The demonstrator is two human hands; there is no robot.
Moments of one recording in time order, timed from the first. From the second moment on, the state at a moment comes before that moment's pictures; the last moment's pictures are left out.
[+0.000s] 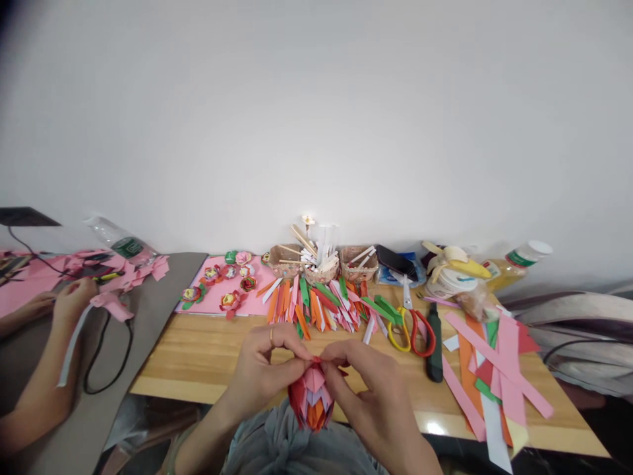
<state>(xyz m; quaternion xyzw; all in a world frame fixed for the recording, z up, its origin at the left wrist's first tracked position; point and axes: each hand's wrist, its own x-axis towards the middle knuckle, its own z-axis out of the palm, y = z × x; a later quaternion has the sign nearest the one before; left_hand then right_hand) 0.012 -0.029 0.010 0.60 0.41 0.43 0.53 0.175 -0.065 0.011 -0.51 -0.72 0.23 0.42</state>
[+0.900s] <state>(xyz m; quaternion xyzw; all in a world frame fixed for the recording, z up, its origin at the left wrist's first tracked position) 0.017 -0.018 -0.012 0.75 0.40 0.35 0.40 0.168 -0.045 0.007 -0.53 -0.54 0.48 0.44</state>
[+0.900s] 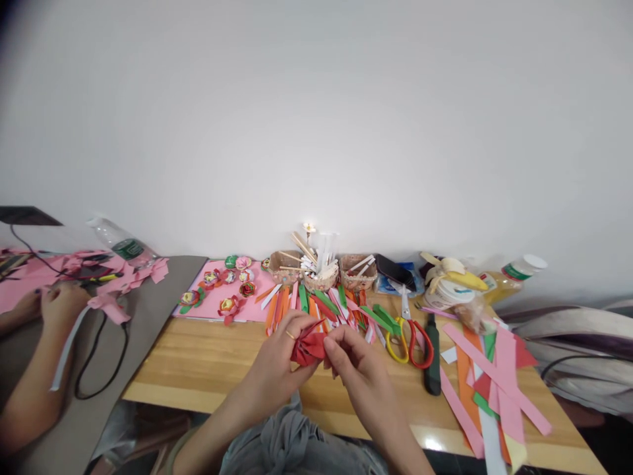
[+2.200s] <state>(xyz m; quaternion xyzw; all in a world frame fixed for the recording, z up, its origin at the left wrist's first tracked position) 0.025 -0.022 -0.010 0.37 0.25 0.49 0.75 0.178 -0.041 -0.002 -0.58 -0.57 0.40 0.44</state>
